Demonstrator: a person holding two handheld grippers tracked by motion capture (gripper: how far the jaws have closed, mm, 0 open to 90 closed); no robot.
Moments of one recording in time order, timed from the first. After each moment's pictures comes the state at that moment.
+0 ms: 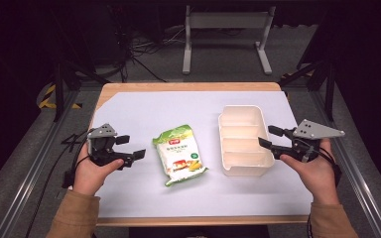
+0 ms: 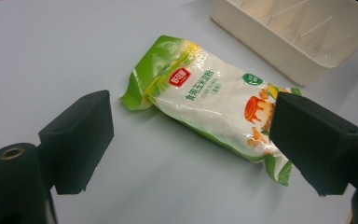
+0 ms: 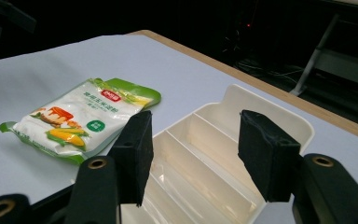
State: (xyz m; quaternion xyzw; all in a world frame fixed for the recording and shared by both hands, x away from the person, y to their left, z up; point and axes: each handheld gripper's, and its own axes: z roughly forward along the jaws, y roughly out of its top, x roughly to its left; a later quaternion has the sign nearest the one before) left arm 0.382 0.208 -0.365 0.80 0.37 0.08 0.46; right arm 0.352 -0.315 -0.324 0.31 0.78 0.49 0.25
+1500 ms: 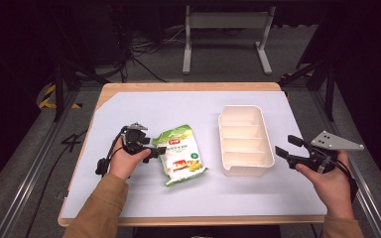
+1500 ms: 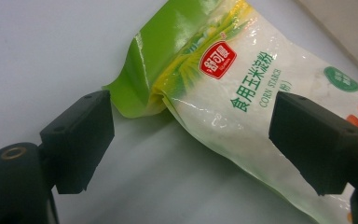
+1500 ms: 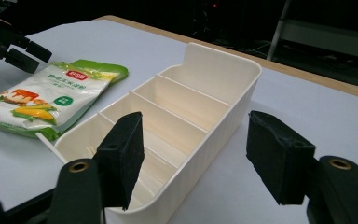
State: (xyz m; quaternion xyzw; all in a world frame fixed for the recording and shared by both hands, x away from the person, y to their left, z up) left arm 0.446 0.150 -0.432 0.80 0.44 0.03 0.40; right arm 0.330 -0.355 -0.345 0.38 0.75 0.47 0.26
